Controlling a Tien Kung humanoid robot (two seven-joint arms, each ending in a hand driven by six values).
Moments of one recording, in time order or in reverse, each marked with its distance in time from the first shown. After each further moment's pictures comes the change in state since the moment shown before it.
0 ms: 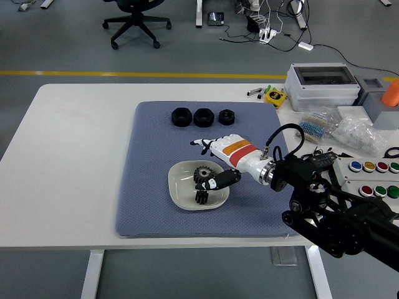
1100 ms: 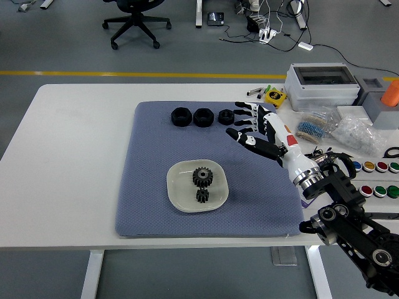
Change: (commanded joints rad) left arm -0.026 0.000 0.057 0.000 -0.081 0.005 -0.020; right arm -0.343 -0.062 0.365 0.341 0.903 -0.062 0.150
